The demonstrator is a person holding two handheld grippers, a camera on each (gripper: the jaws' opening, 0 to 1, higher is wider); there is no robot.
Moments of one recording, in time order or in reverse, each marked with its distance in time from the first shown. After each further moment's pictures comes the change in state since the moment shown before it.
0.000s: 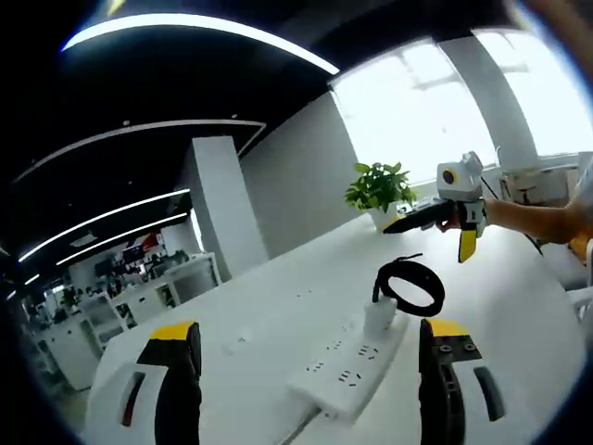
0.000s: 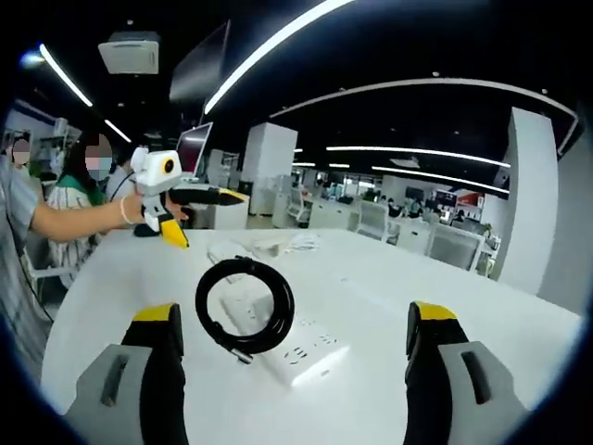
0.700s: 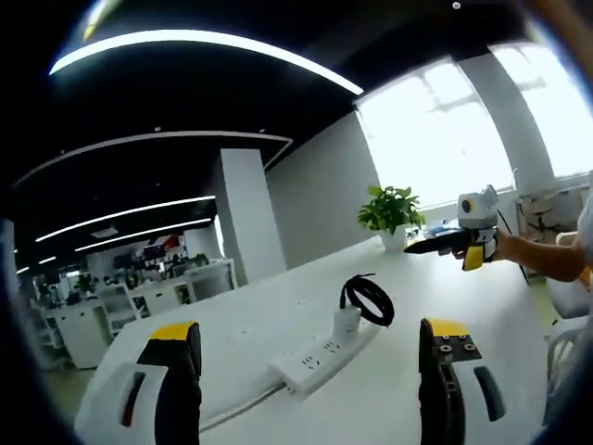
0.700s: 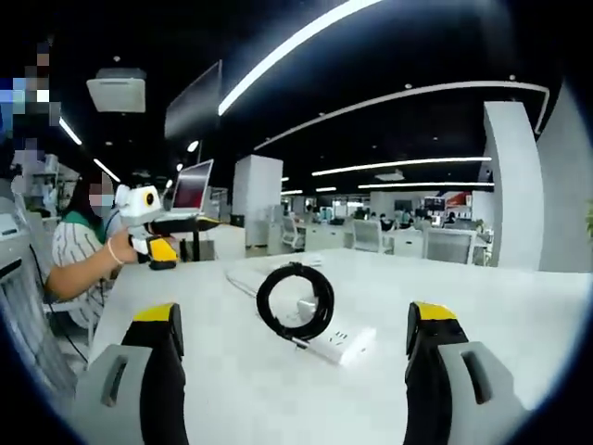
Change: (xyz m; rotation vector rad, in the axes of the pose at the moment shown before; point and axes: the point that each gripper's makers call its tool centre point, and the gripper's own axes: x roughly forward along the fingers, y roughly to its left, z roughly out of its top) left arm -0.079 -0.055 0.006 -0.063 -0.059 0.104; right arm -0.060 0.051 0.002 0.097 -0.116 -0.055
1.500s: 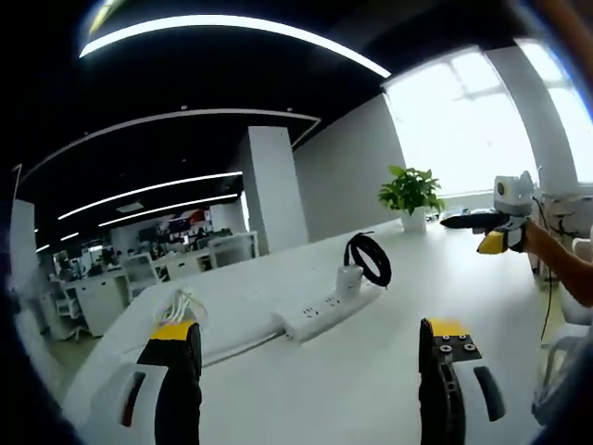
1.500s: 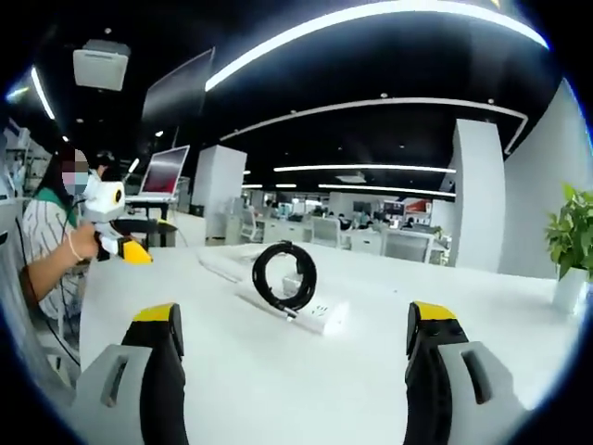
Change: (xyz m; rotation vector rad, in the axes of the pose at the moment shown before) left arm -0.039 -0.011 -0.048 -0.075 0.086 0.136; right arm -0.045 0.015 -0.014 -0.045 0.021 -0.231
